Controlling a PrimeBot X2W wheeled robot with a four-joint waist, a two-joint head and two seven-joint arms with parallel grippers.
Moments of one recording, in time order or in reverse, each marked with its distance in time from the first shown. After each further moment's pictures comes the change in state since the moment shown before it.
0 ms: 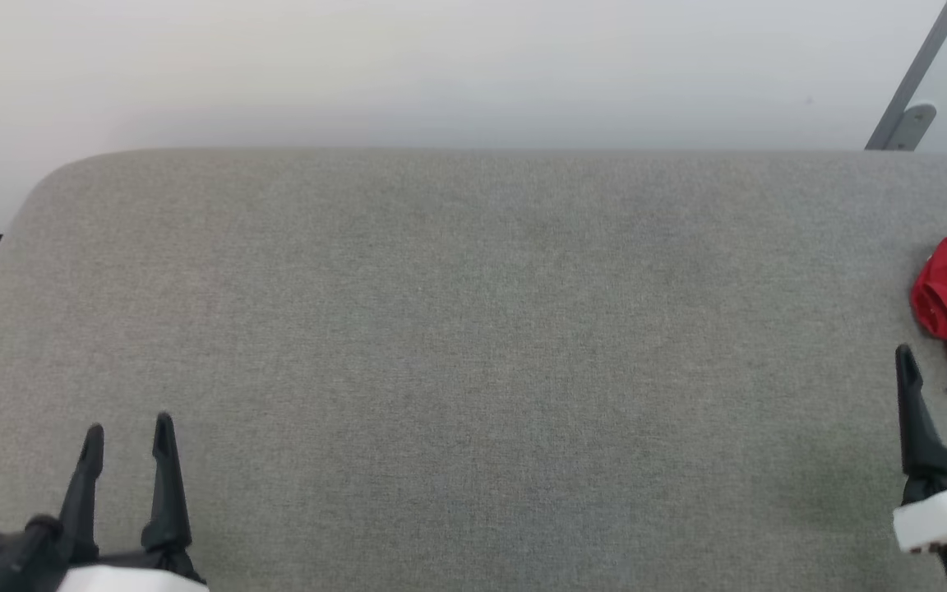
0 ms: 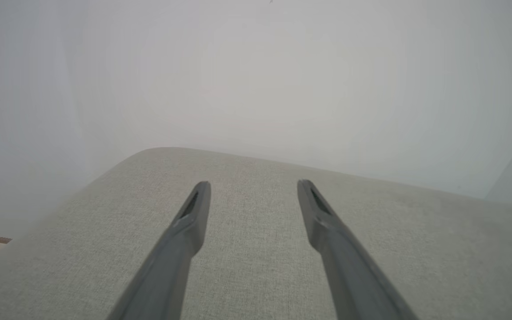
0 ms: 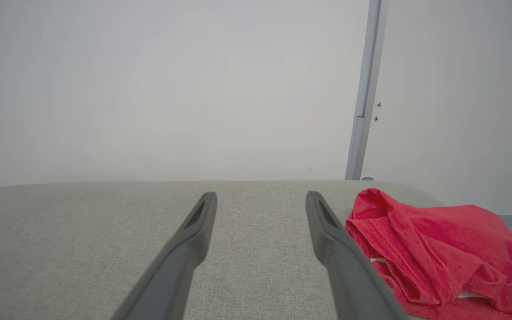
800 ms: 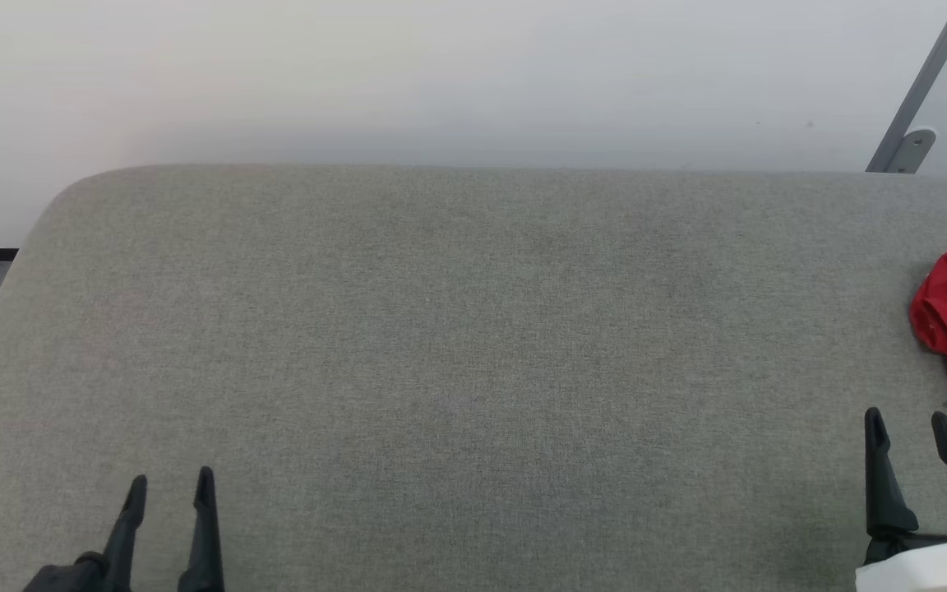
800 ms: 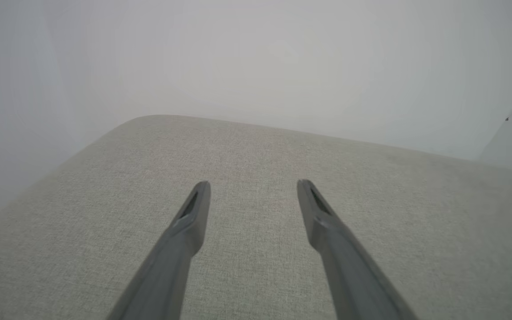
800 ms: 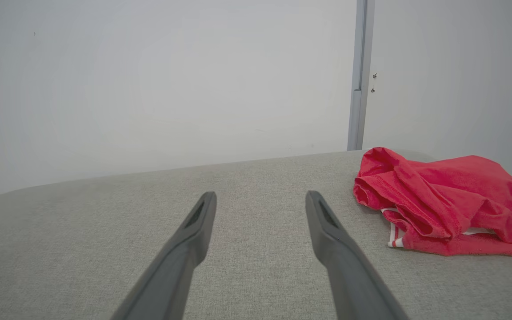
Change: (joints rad) left arm 0.078 0.000 -0.050 0.047 0.019 0.000 0.000; right arm 0.128 0.143 -0.046 -0.053 -0.047 0.000 0.000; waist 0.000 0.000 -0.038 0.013
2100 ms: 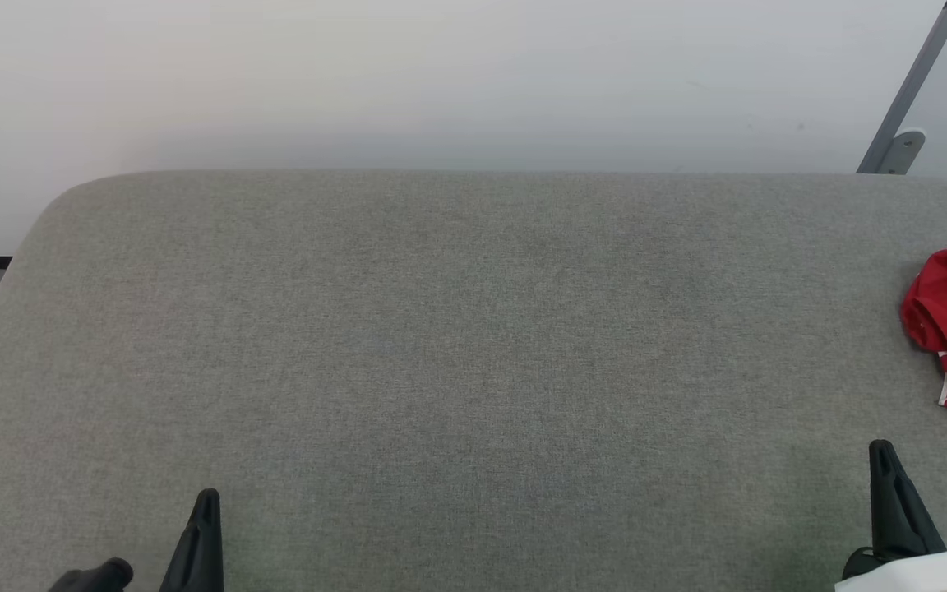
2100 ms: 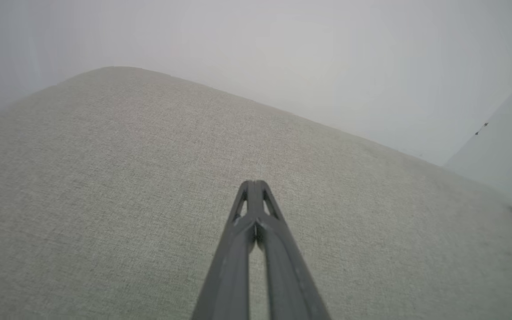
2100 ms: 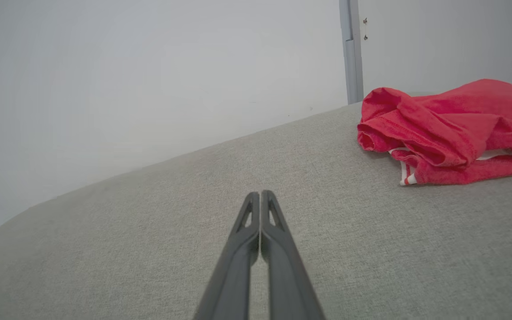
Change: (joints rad) left arm -0.003 -0.015 -0.063 0.059 -0.135 0.000 0.034; right arm 0.015 0.051 0.003 0.053 0.111 0.000 0.043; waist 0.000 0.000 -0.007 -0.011
